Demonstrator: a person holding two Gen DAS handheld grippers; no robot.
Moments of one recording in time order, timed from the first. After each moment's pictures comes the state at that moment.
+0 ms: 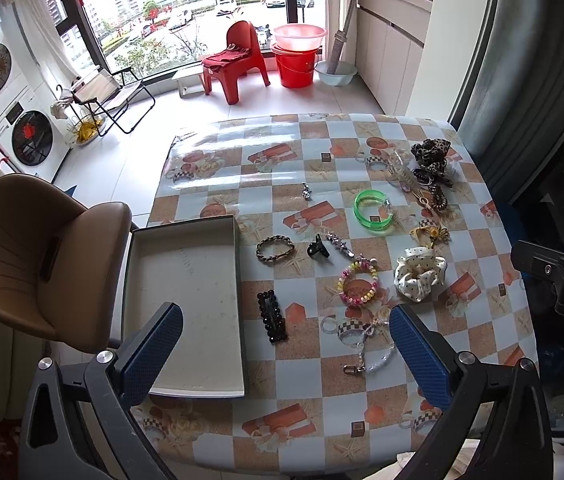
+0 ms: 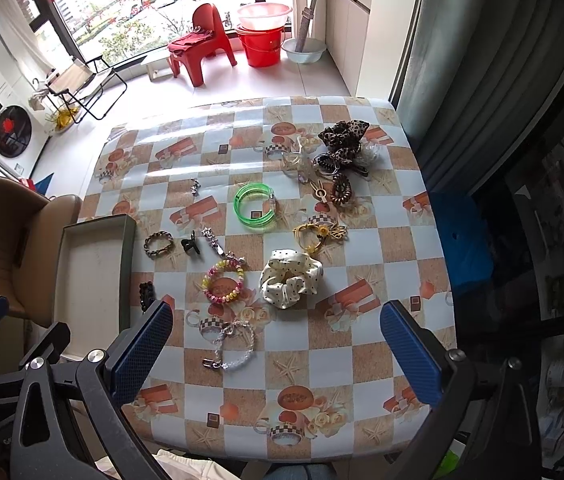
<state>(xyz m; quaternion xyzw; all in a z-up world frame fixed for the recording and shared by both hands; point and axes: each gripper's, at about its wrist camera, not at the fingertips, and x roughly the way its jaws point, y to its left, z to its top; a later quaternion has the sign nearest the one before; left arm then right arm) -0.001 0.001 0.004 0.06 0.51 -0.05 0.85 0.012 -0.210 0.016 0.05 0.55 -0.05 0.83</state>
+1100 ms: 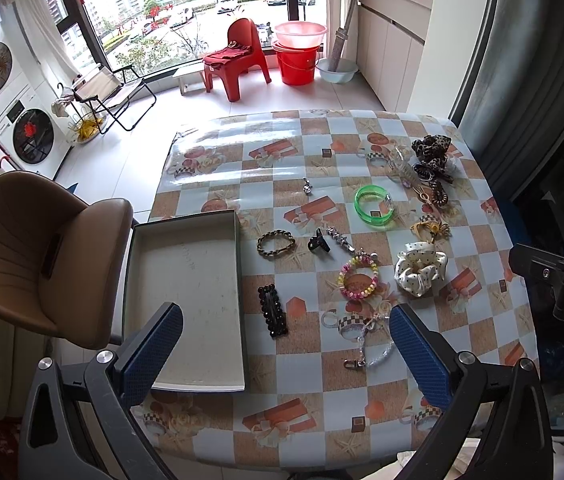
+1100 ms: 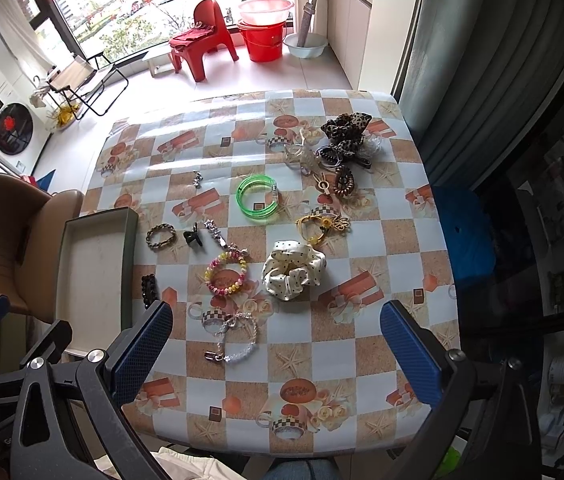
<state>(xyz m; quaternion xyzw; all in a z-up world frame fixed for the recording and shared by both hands) 0.000 -0.001 0.004 0.06 0.52 -0.05 0.85 0.009 -0.208 0.013 0.06 0.55 -0.05 0.83</state>
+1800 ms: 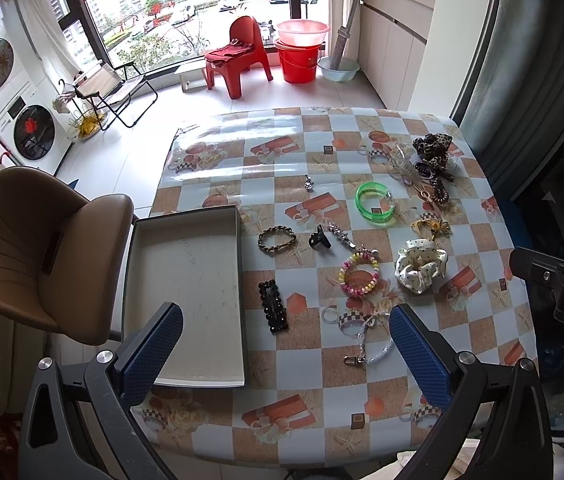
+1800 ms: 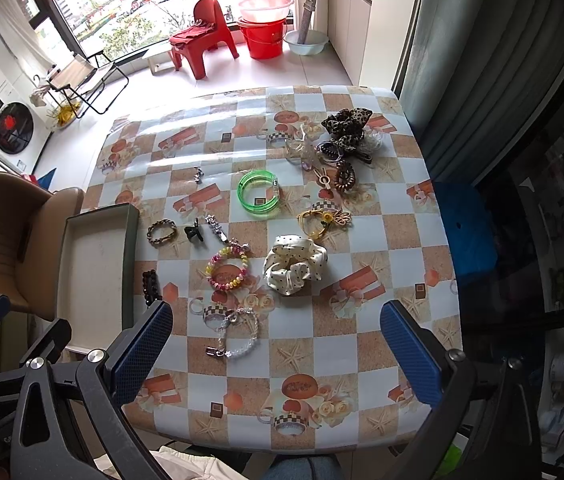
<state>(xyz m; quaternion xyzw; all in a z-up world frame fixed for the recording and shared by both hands) -0.003 0.001 0.002 0.06 0.52 -0.05 0.85 0.008 -0.209 0.010 0.06 0.56 -0.05 0.83</state>
